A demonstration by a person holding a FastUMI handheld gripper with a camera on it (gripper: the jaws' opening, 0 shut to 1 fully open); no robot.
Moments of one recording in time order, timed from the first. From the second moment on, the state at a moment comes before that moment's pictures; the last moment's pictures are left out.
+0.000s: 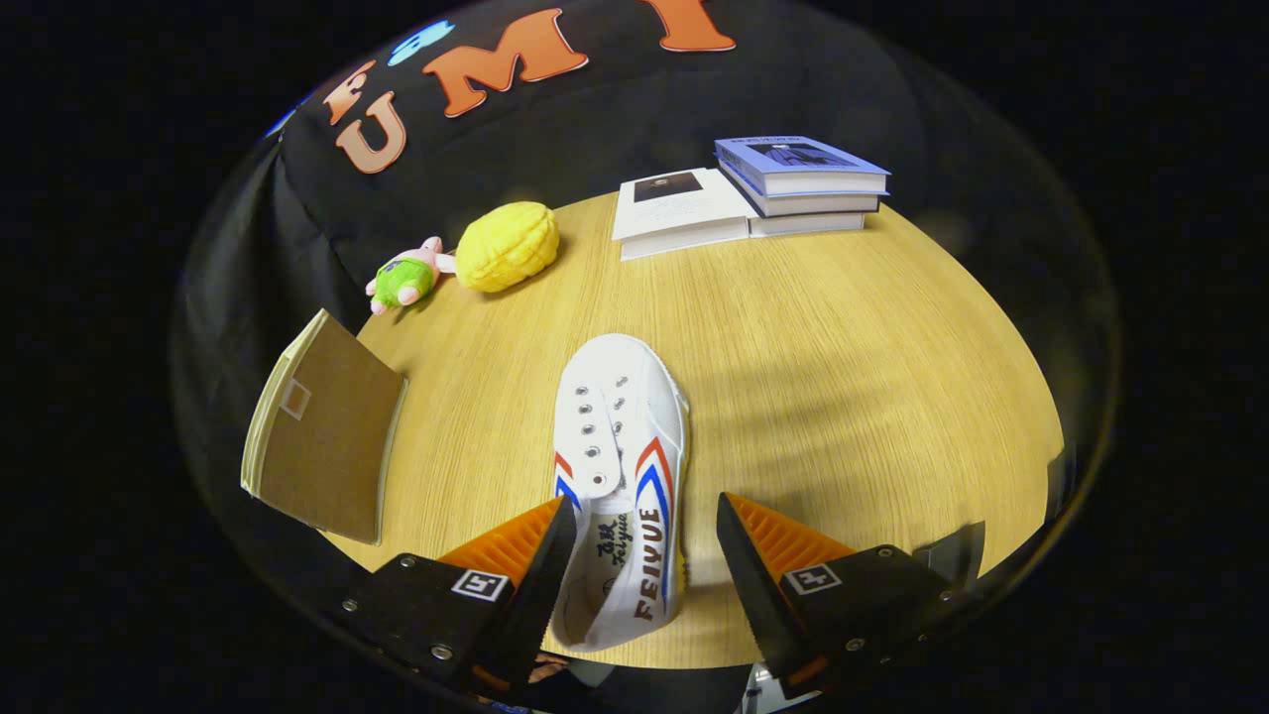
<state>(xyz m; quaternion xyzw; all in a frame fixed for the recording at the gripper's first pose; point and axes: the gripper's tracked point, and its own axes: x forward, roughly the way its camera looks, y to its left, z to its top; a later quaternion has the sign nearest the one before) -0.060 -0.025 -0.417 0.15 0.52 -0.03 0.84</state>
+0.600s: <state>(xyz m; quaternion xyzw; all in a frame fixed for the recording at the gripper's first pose) -0.047 -0.020 -0.444 0.18 0.52 -0.03 0.83</state>
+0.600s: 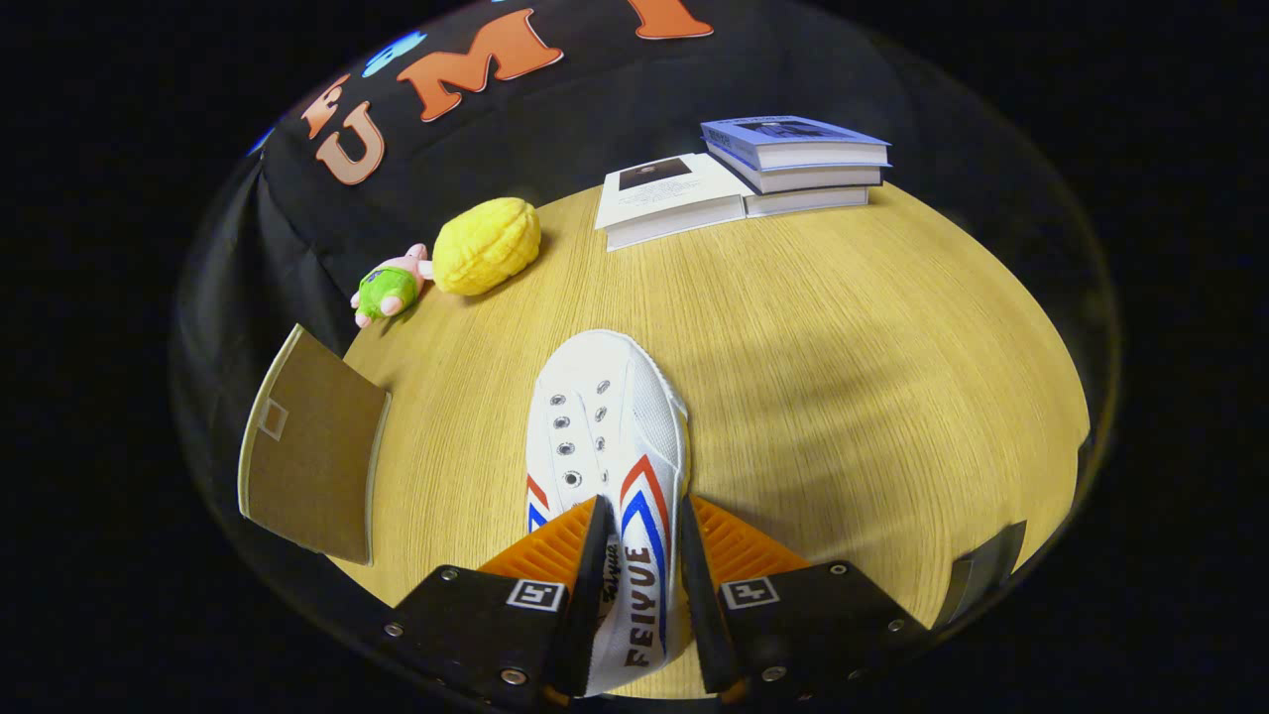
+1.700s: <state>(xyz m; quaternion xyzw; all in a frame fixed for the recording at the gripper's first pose) 0.006 0.077 -0.309 0.25 0.44 0.03 0.86</state>
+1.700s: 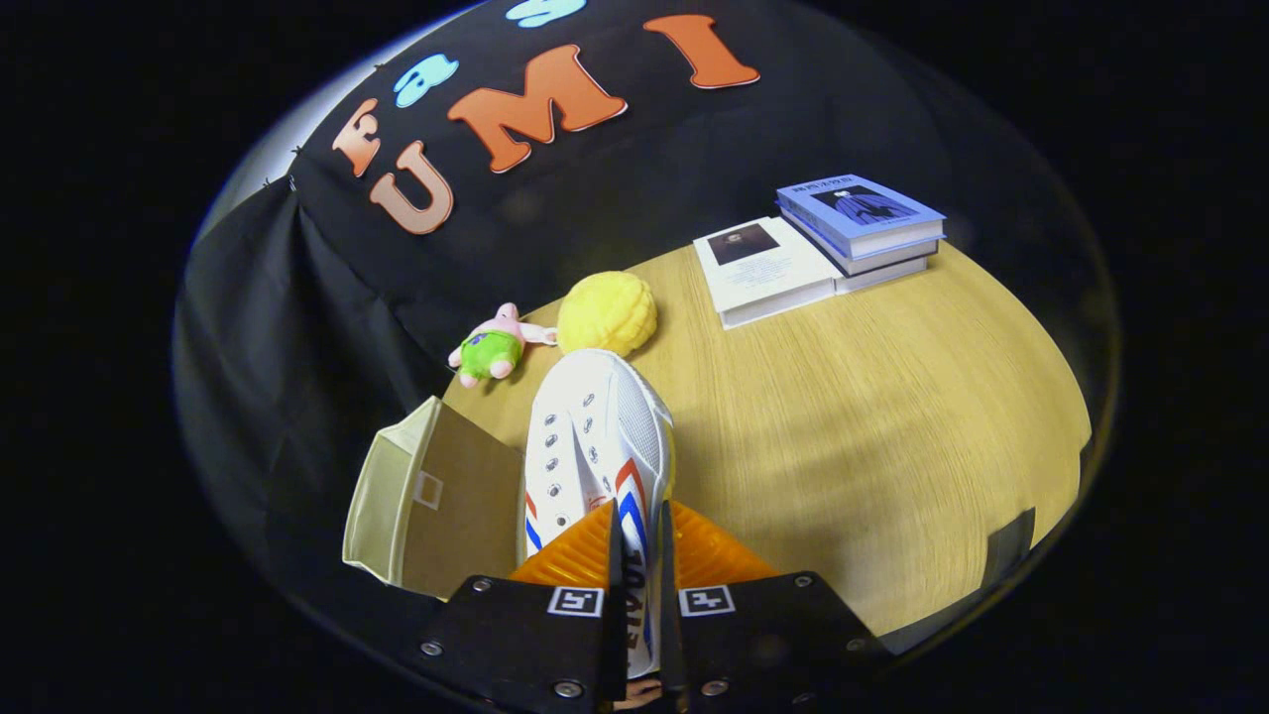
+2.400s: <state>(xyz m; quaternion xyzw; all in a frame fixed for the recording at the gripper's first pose) 0.055 0.262 -0.231 0.20 0.41 0.17 0.87</state>
